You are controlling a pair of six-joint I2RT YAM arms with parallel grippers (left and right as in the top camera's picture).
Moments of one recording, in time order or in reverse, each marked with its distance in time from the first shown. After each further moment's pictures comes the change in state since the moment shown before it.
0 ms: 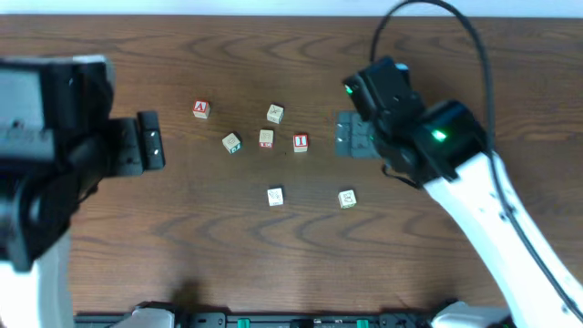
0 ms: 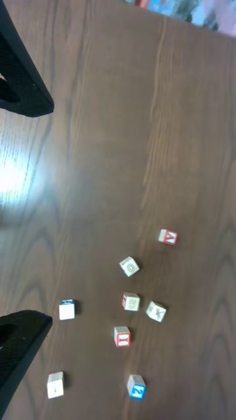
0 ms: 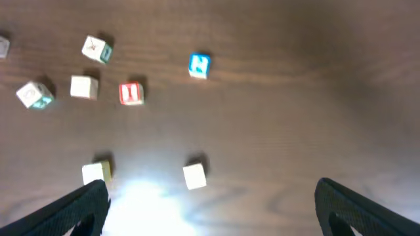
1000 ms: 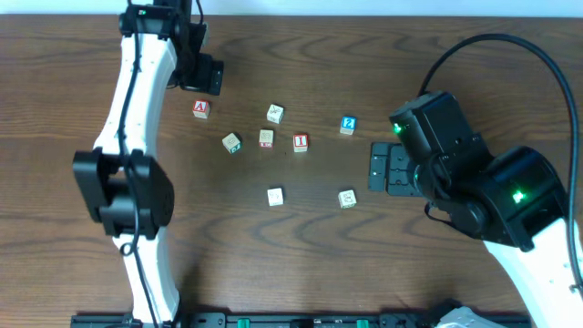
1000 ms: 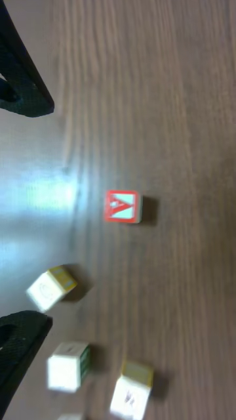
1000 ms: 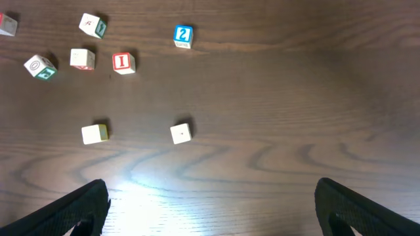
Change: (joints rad) left arm 0.028 0.800 -0.009 0.427 0.115 0.209; right arm 0.000 -0.173 0.002 -0.172 -0.023 0.028
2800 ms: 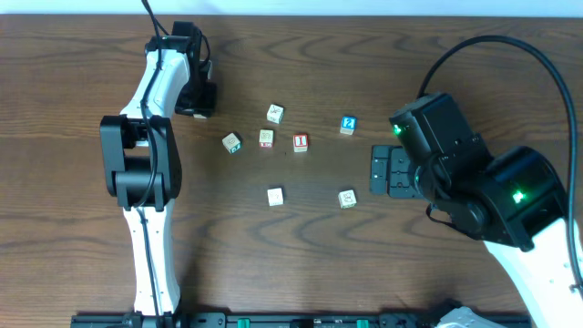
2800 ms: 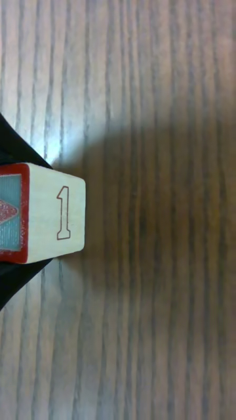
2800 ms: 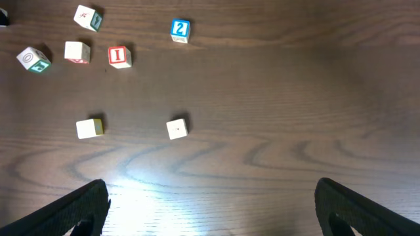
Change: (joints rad) left arm 0.029 0.230 -0.092 0.158 0.015 -0.051; right arm 0.000 0.000 0.000 -0.019 0.000 -0.011
